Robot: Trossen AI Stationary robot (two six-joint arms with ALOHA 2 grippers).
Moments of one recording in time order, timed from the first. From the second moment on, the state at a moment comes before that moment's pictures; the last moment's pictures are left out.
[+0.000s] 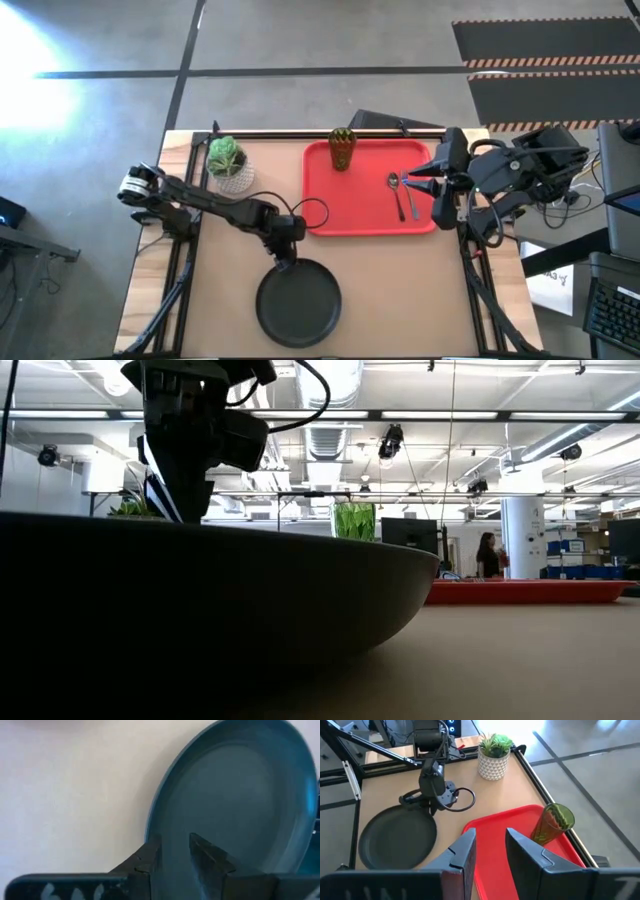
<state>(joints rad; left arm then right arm) -0.15 1.60 1.05 -0.61 0.25 -0.67 0.36 1.52 2.34 -1.57 0.49 0.40</state>
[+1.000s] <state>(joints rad) -0.16 1.70 0.97 -0.59 0.28 -0.70 0.36 1.52 2.34 -1.55 0.49 0.41</state>
